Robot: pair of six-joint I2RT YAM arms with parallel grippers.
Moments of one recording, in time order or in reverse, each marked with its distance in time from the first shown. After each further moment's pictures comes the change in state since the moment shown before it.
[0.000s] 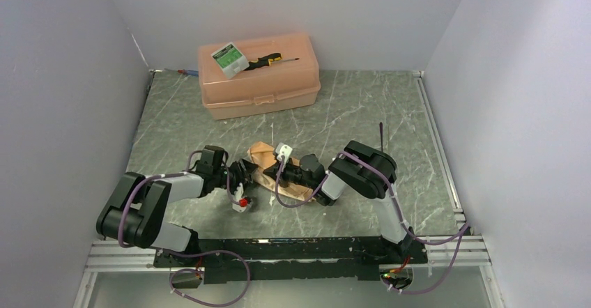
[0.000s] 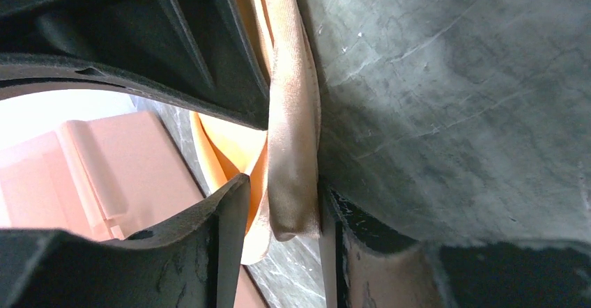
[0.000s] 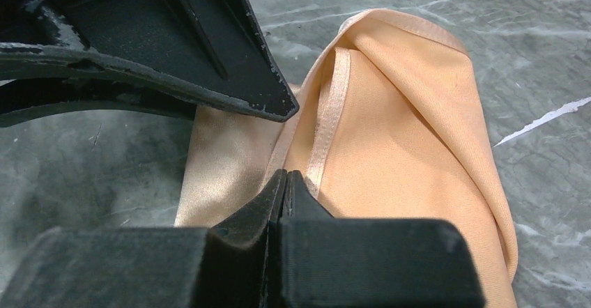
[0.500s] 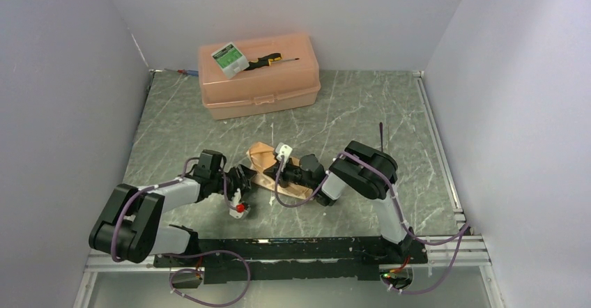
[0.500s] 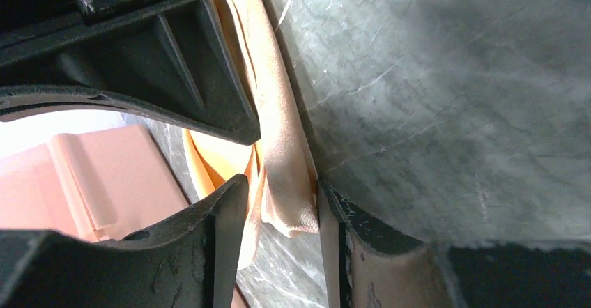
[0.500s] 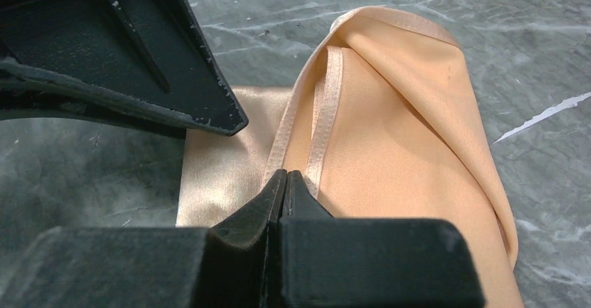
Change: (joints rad) left arm 0.000 -0.100 -0.039 -0.124 0.024 0.000; right arm 0.005 -0.012 -0.001 -0.020 0.012 0.008
